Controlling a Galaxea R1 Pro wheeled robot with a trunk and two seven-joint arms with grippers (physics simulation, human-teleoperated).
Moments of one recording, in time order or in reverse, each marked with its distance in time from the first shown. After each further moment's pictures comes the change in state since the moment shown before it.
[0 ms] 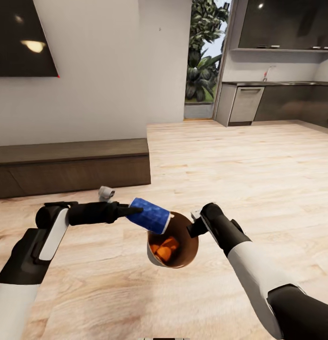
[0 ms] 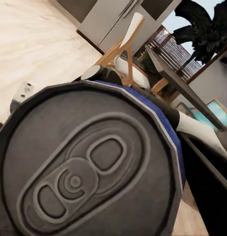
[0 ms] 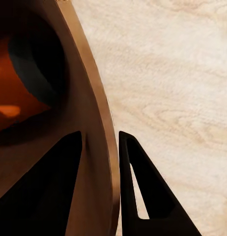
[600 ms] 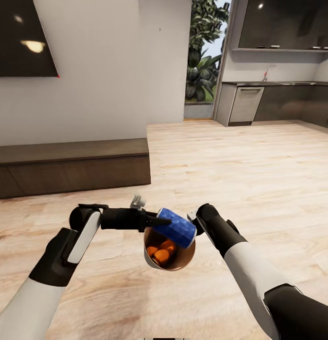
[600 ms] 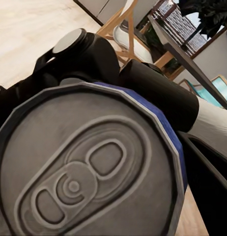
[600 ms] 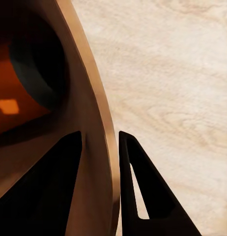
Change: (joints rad) left arm -0.019 -0.121 -0.177 0.014 -0.008 0.000 0.170; right arm 0.000 0.021 0.031 0.007 0.002 -0.001 -0.002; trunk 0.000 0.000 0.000
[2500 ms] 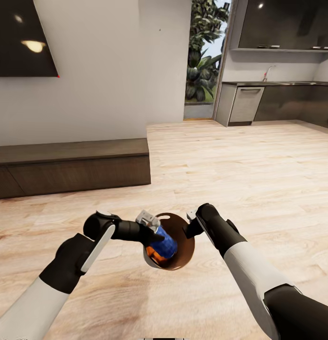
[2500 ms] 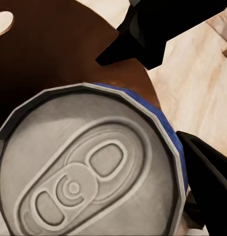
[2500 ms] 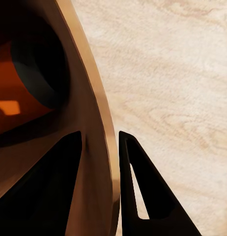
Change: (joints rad) left arm 0.002 0.018 -0.170 0.078 -0.243 -0.001 0.314; right arm 0.000 0.003 -0.002 -0.007 -0.002 0.000 0.000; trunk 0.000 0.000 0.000
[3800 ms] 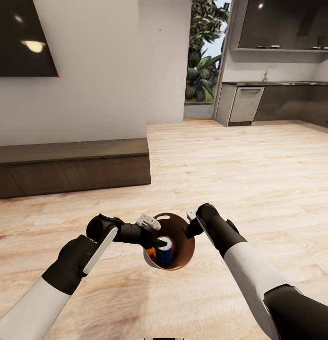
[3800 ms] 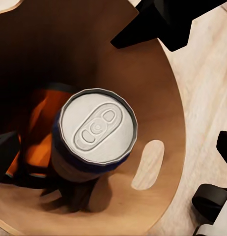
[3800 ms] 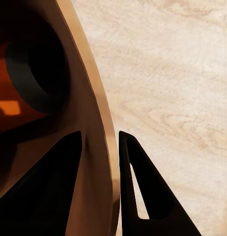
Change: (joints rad) left arm 0.000 0.000 -0.030 0.033 0.005 0.001 0.059; right arm 0.002 0.000 0.002 -0.002 0.002 0.000 0.000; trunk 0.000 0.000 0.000
